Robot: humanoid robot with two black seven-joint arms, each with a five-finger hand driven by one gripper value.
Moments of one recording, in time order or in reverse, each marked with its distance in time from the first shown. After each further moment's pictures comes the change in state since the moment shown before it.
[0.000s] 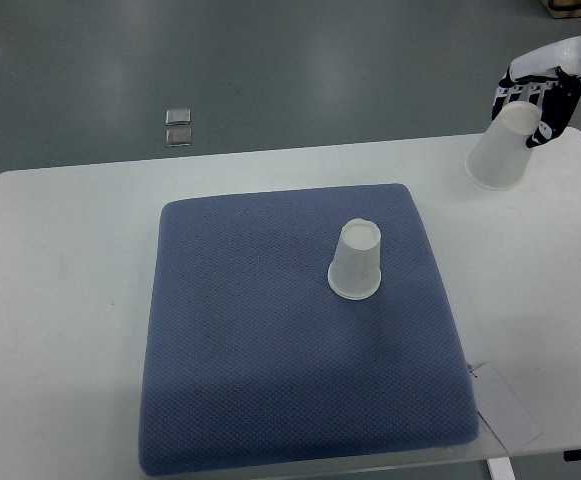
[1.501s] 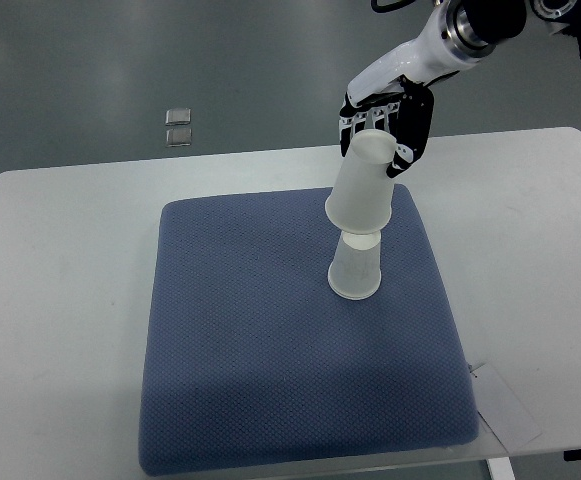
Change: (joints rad) left arm 0.000 0.000 0.000 0.000 0.000 0.000 0.000; right arm 0.190 0.292 0.015 0.092 0.282 0.101 0.005
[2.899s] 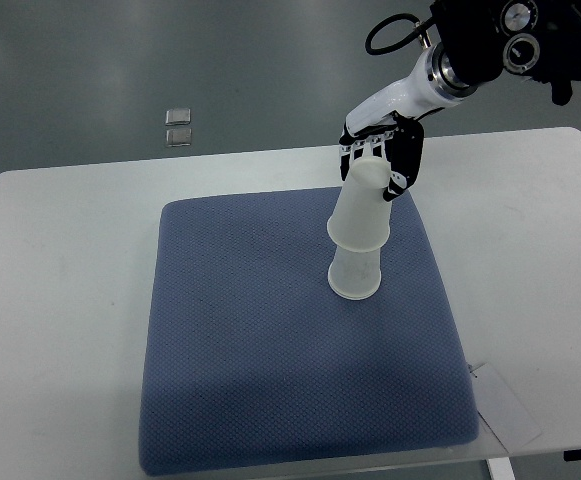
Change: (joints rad) left arm 0.000 0.000 0.000 0.000 0.000 0.000 0.000; right arm -0.100 0.031 -0.004 -0.014 -0.053 -0.062 -0.001
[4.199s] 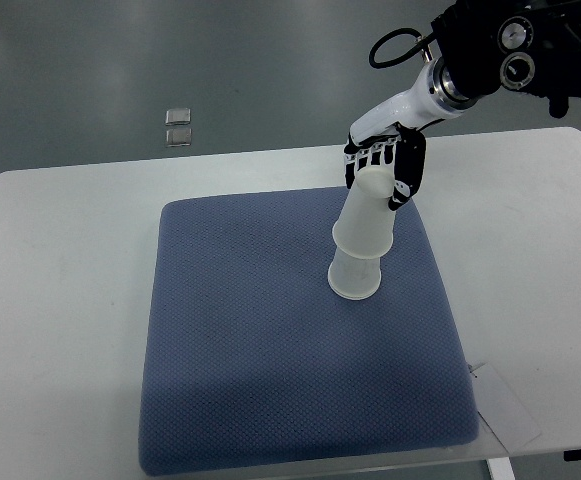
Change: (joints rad) left arm 0.000 0.000 0.000 0.000 0.000 0.000 0.000; right arm -0.031 0.001 -0.001 -0.004 -0.017 -0.014 0.000
